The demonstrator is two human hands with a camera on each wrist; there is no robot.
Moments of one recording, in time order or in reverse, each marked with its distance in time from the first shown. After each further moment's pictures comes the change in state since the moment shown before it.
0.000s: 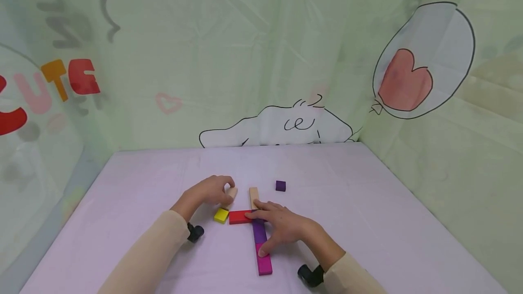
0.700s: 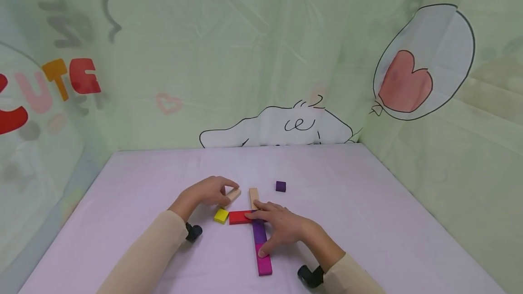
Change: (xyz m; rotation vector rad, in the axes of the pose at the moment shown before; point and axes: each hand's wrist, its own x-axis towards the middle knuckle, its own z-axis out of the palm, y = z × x) left_hand -0.004 -0.007 -0.001 -0.050 -0.023 0.058; right_hand 0.000 -0.002 -0.001 -0.008 0.001 -0.002
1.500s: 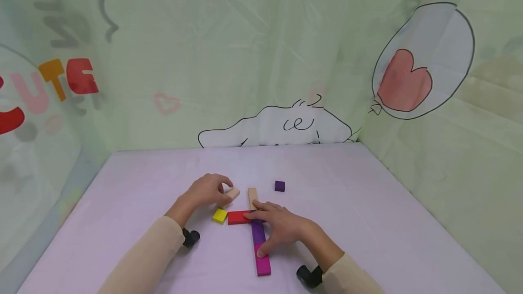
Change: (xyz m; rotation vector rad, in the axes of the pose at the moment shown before) left_hand 0.003 -0.006 0.010 0.011 0.178 -0.027; right_hand 0.000 0.002 0.000 0.008 -0.004 -0.025
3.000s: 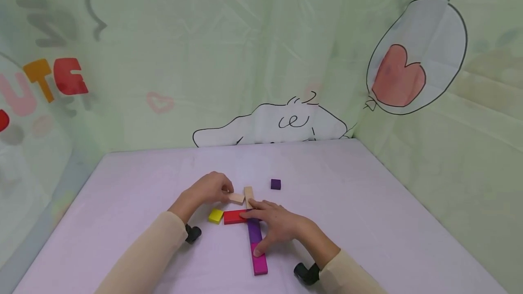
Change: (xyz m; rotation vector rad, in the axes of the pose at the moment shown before) left_hand 0.013 0.018 -0.002 0.091 -0.095 0.132; right_hand -0.002 0.000 -0.002 0.000 -0.002 0.012
